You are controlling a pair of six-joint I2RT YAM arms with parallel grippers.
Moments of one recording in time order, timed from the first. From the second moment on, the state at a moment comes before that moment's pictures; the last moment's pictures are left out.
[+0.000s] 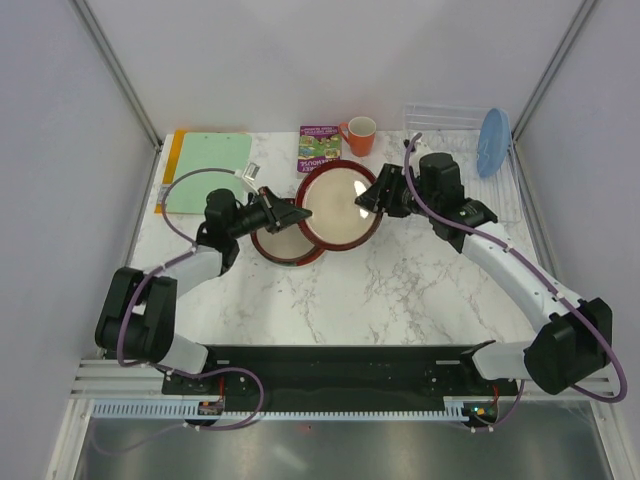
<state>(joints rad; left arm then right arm) -0.26 1.51 0.69 0.71 0.75 -1.01 0.43 1.33 1.15 -0.26 -0.29 0.60</state>
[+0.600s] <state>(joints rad) -0.06 1.36 0.68 0.14 0.50 -0.70 0.44 1.34 1.18 -0.31 -0.18 0.48</state>
